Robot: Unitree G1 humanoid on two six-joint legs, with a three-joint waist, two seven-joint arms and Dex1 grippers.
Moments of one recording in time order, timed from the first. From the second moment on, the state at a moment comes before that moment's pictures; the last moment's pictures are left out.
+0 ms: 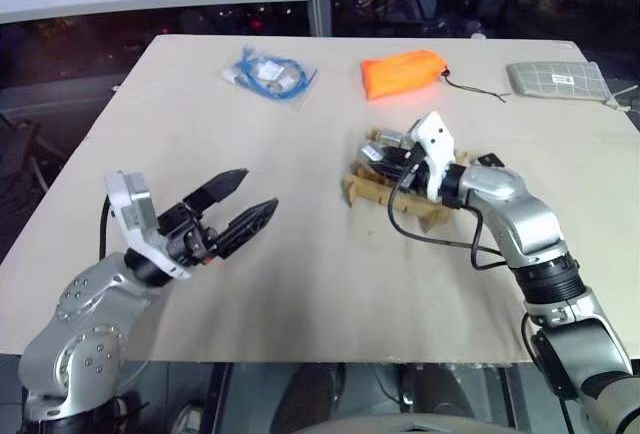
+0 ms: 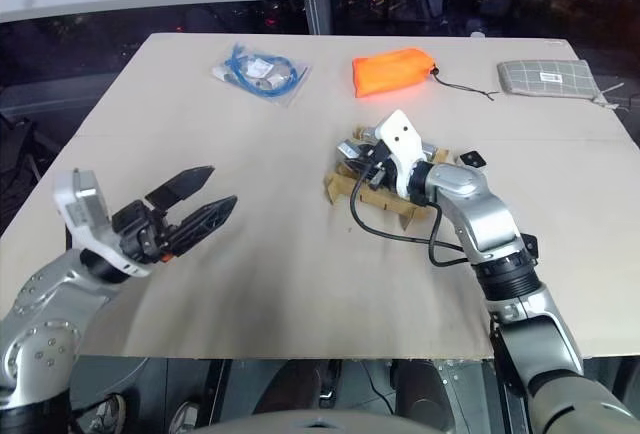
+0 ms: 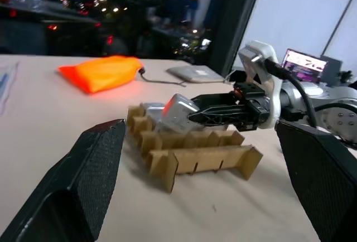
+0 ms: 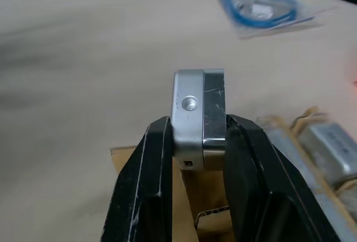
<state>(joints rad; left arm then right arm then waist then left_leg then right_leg) 0.13 0.59 0.45 -0.52 -0.95 0.47 -0.78 -0.66 -0.35 0.22 0.07 0.27 0.45 0.71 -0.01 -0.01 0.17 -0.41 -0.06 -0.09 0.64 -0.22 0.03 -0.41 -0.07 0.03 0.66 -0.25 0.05</state>
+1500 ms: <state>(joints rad) 0.12 0.58 0.41 -0.56 -0.97 0.45 -0.73 -0.63 -0.42 0.26 0.04 0.05 0.34 0.84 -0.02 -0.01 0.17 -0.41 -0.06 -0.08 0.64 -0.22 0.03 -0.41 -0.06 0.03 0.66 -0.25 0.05</state>
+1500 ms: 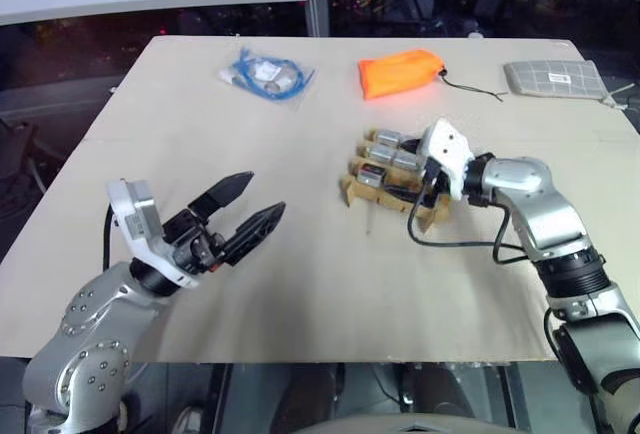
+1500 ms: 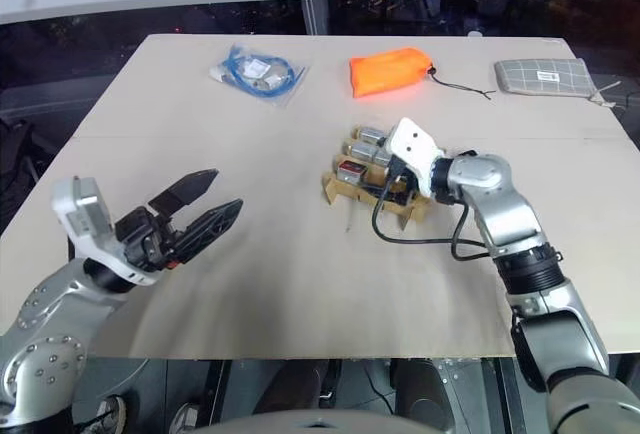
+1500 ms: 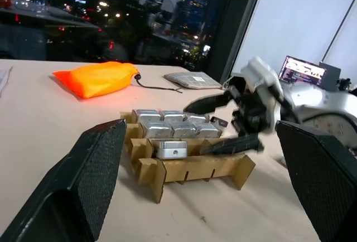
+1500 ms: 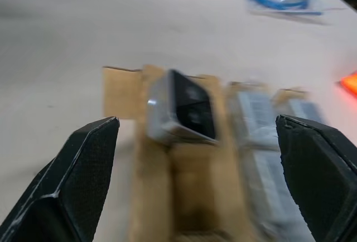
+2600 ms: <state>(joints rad) 0.23 0.58 0.42 -0.58 -0.93 0.40 -0.78 -0.64 -0.40 0.32 0.14 -0.16 0.11 0.76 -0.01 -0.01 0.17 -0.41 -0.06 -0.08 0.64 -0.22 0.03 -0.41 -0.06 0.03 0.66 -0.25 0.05</state>
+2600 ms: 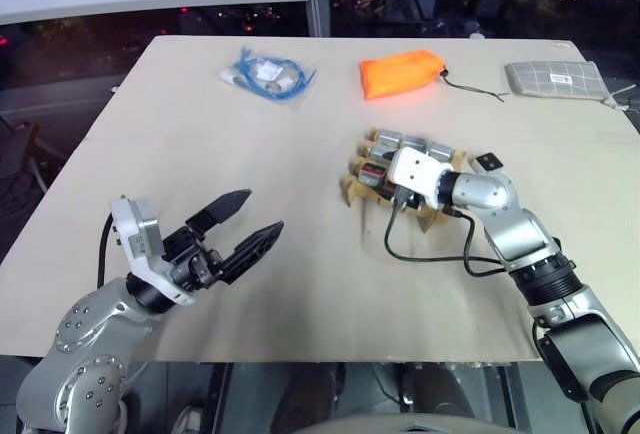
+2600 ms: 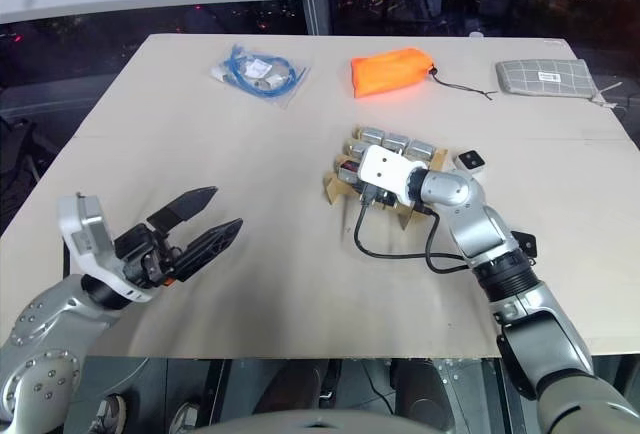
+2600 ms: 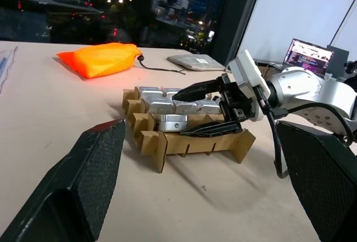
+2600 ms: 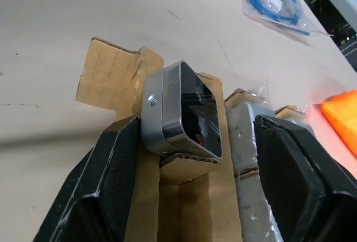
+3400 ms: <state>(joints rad) 0.21 0.58 0.41 -0.58 -0.92 0.40 -0.78 -0.73 -0.39 0.28 0.17 0.01 0.29 0.93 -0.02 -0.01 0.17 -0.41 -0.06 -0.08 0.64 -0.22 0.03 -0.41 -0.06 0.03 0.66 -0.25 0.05</state>
